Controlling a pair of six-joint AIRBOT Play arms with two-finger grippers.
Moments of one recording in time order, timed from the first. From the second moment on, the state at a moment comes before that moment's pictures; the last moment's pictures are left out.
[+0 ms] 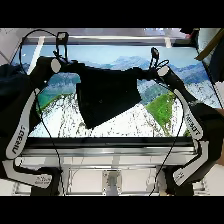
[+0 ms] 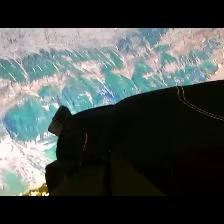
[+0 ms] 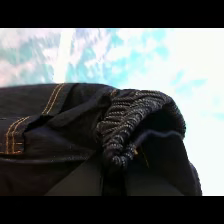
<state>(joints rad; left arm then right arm) -0.23 -1.56 1.57 1.51 -0.75 -1.56 0.13 -1.79 1.56 -0.85 0.66 1.30</state>
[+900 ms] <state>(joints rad) -0.51 -1.05 0.82 1.48 -0.98 -1.76 0.12 -1.59 1.24 -1.18 1.02 1.24</state>
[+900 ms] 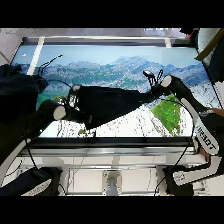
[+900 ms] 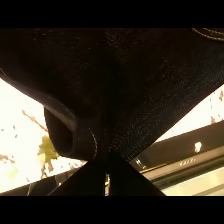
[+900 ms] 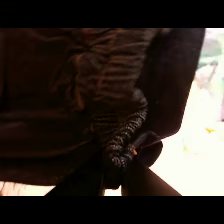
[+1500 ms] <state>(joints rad) -0.55 -1.07 0.75 1.46 -0.92 -1.84 0.08 -1.53 1.23 -1.17 1.12 1.24</state>
